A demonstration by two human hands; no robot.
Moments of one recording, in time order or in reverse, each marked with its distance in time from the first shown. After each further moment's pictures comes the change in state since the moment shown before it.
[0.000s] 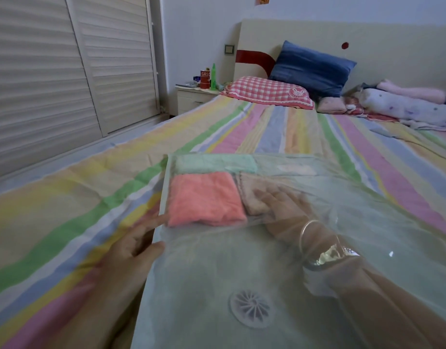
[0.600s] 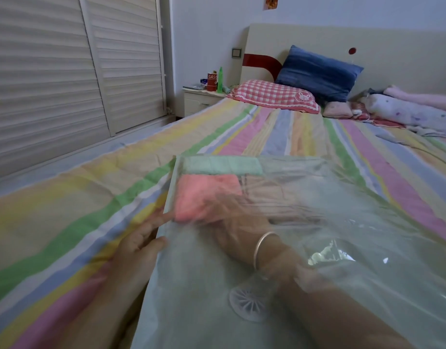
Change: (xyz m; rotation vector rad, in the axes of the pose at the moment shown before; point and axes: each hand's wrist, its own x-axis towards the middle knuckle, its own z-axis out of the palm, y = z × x) left_hand 0.000 0.008 -0.002 0.023 0.042 0.003; right_hand -0.004 -0.086 0.026 0.034 0.114 -0.374
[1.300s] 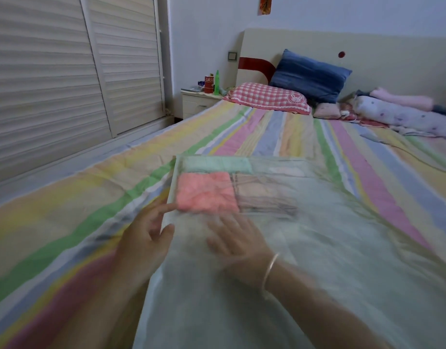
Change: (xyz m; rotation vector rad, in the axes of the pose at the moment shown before) left_hand -0.045 0.044 -0.005 0.371 -0.023 0.175; right_hand -0.088 -0.046 -0.038 -0.035 0.035 0.036
